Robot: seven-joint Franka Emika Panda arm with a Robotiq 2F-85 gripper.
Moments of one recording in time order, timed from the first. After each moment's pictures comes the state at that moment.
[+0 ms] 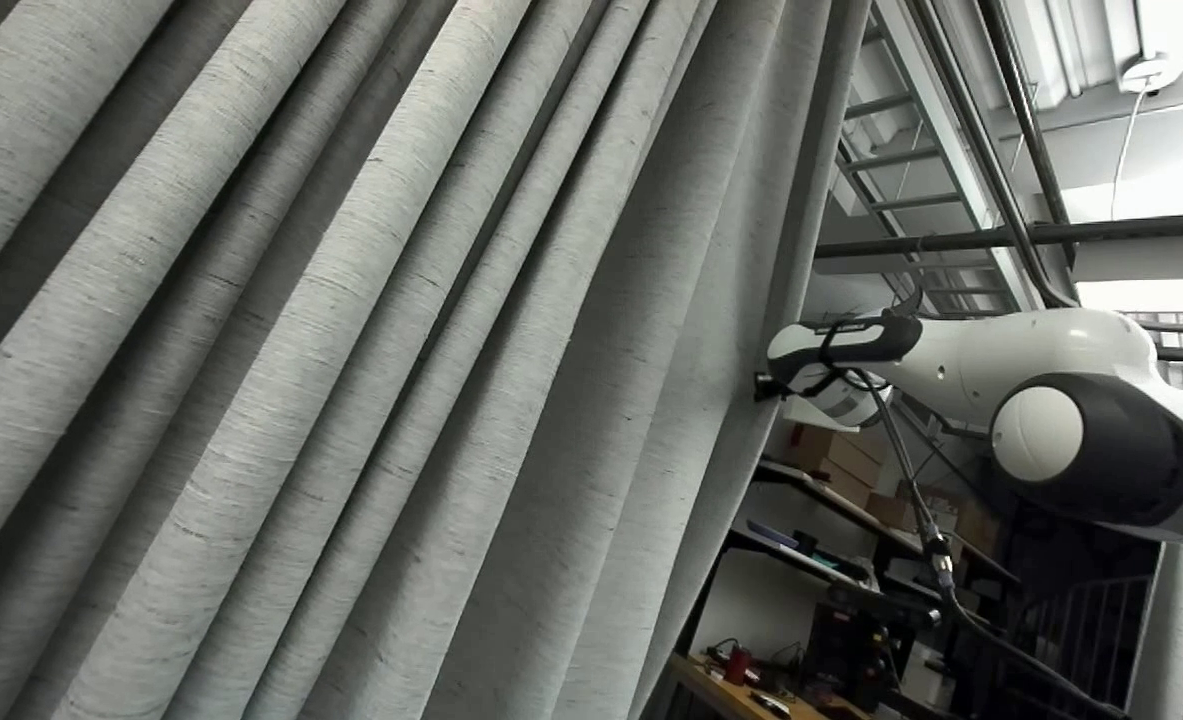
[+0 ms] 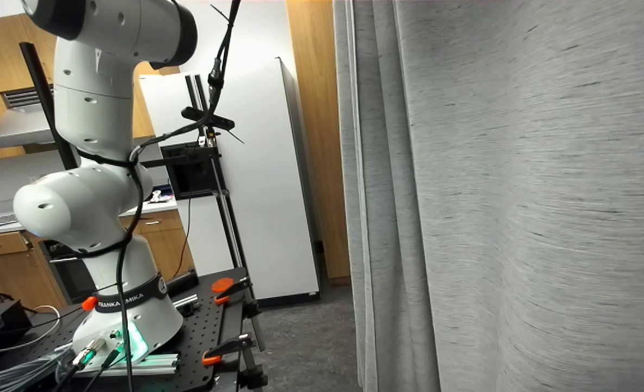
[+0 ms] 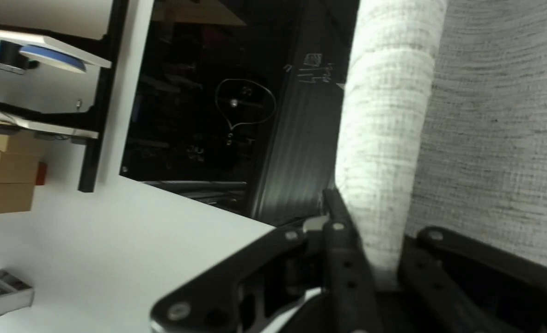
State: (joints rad) arm -0.28 0.39 -0.53 -1.21 0.36 2.84 -0.42
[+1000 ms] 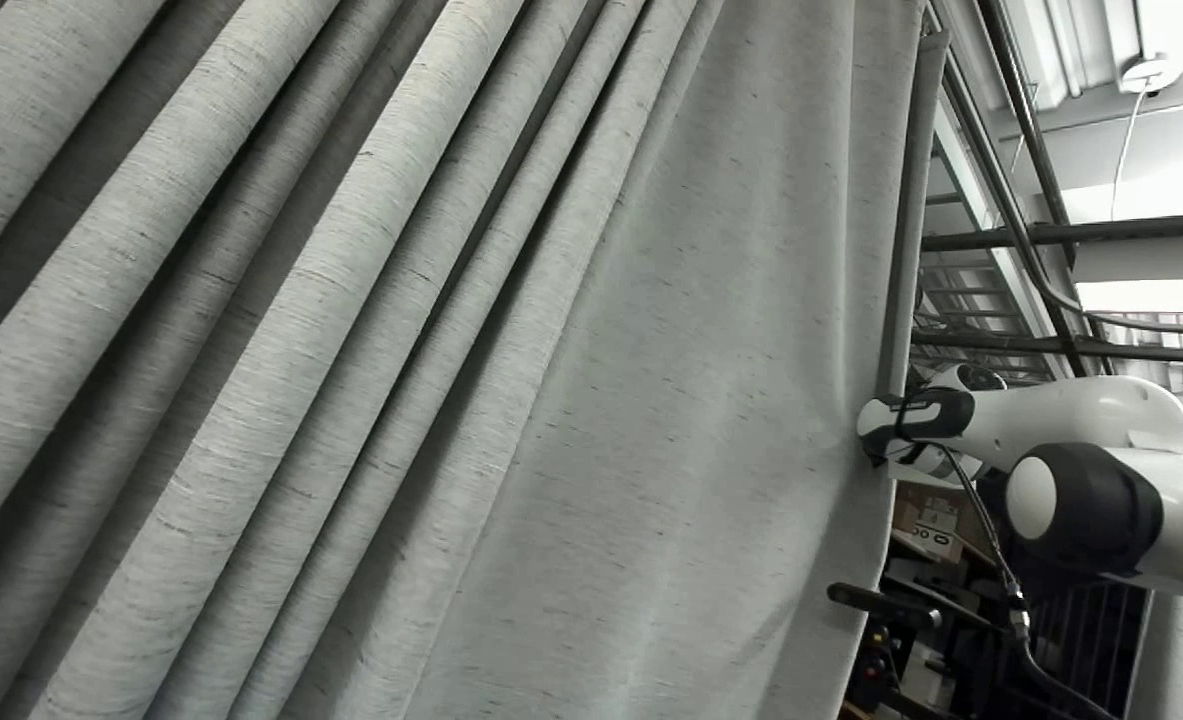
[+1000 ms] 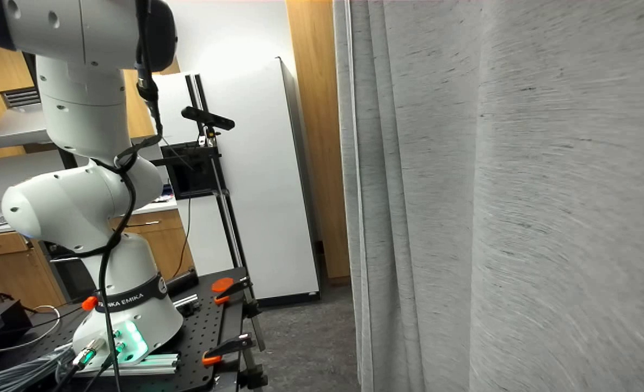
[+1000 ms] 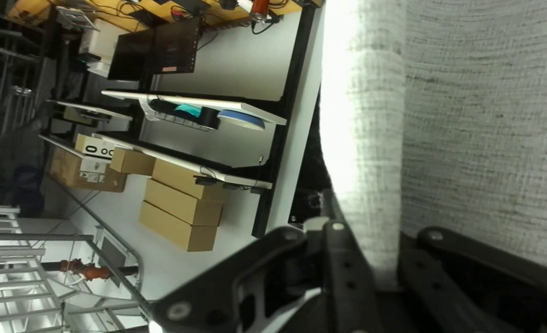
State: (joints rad) arm -0.70 0.49 -0.46 -1.07 0.22 2.79 -0.27
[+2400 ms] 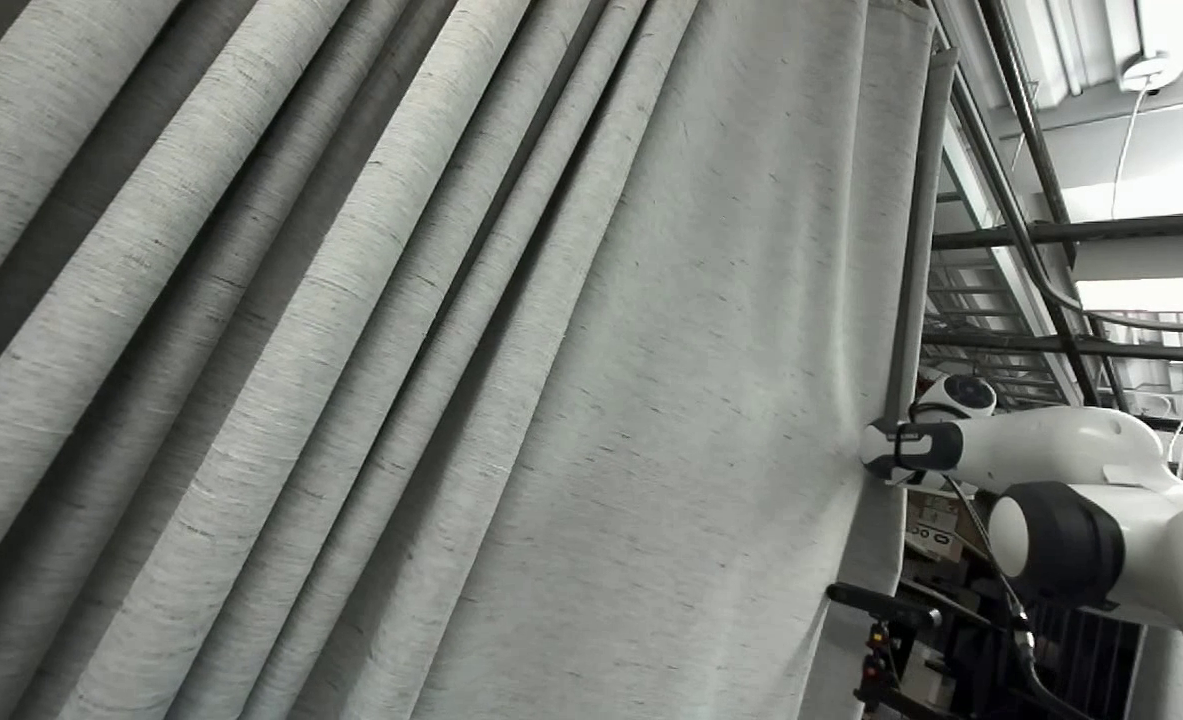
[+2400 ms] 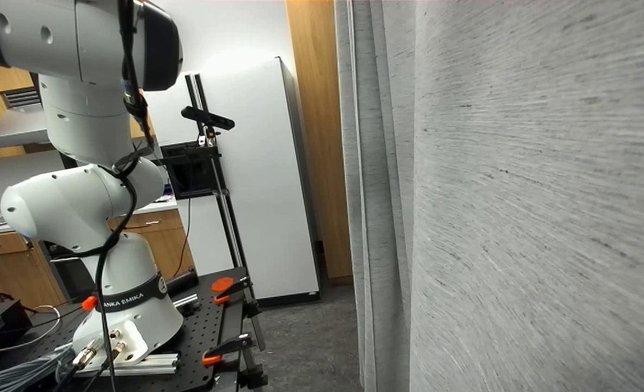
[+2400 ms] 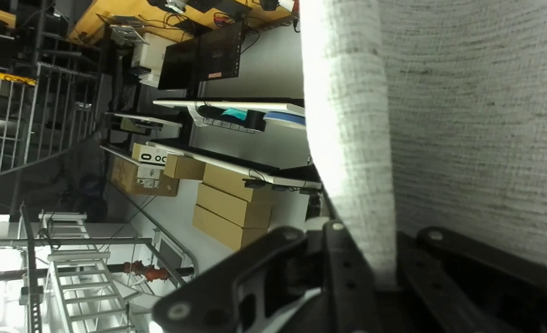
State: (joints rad) arm -0.77 0.61 -0.47 -0.91 0.08 2.77 -0.01
